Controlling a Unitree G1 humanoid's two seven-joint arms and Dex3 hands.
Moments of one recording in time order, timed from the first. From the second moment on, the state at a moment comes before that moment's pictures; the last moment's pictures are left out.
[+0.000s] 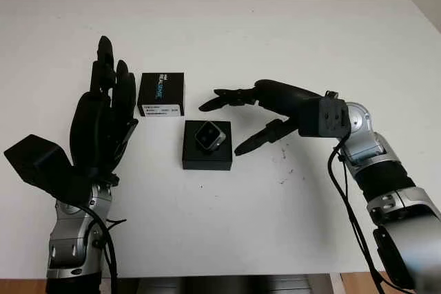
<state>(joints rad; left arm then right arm) -0.16 0.15 0.20 -0.21 -0.27 0.07 -0.15 -0.80 -0.42 0.20 0.72 -0.15 -0.49 0.68</state>
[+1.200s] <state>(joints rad) -0.16 0.15 0.20 -0.18 -0.27 0.05 -0.15 -0.75 -0.37 0.20 0.76 -0.22 -0.62 0.56</state>
